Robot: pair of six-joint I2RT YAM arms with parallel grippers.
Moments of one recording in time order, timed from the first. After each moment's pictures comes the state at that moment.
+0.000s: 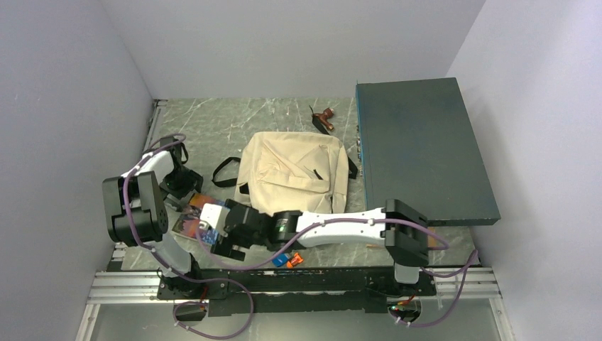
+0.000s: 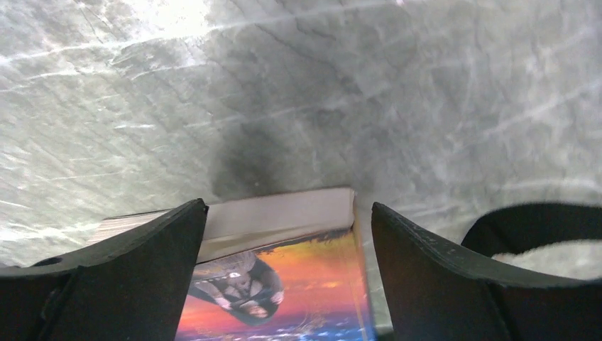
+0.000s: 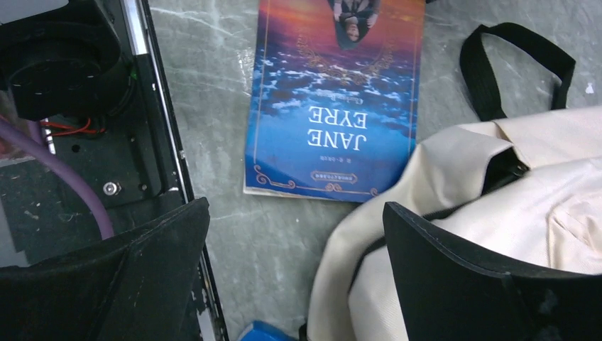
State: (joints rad) left arm 0.19 1.67 1.03 -0.79 -0.18 -0.87; right arm 1.40 1.81 1.38 -0.20 0.17 -0.10
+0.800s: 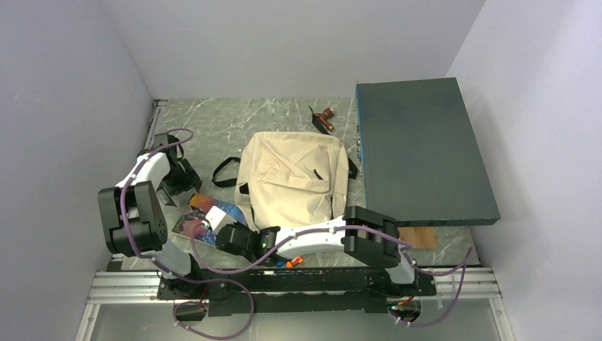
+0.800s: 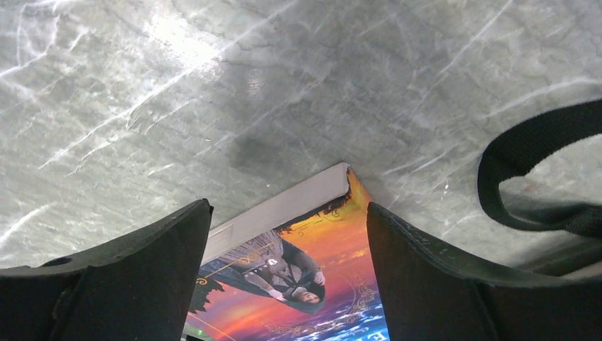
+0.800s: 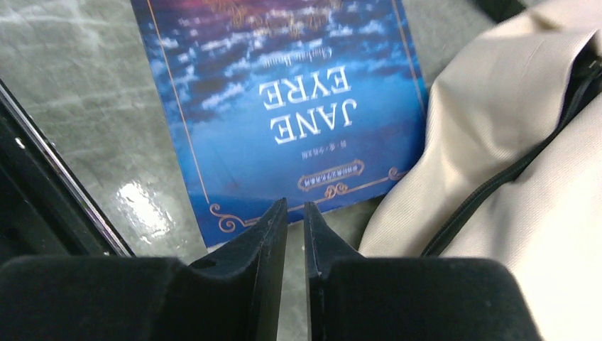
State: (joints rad) left arm 0.20 1.59 1.02 -0.76 -0.14 -0.48; right arm 1.45 2.03 1.40 -0.10 0.49 0.16
